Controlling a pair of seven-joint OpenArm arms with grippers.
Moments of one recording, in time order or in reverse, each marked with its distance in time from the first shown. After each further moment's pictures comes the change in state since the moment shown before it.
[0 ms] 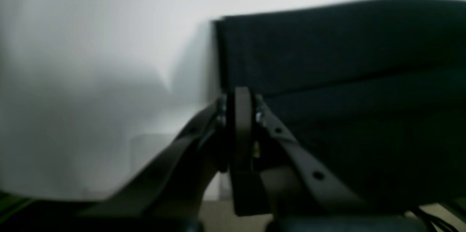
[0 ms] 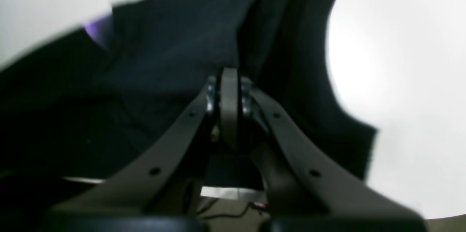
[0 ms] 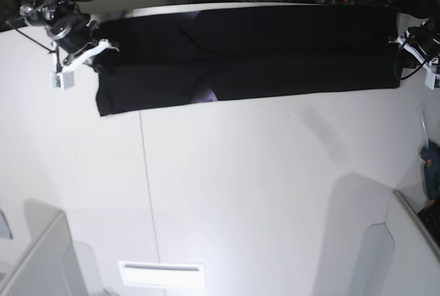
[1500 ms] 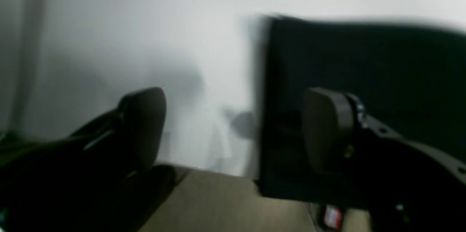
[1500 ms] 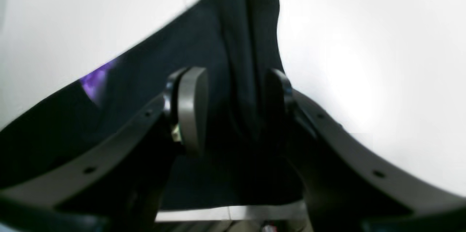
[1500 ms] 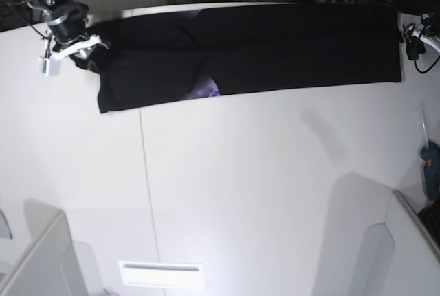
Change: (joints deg) left arm 3.0 5.2 -9.7 3.1 1.1 0.4 -0.3; right arm -5.2 -3.8 1.2 -2.2 -1.9 4.0 14.6
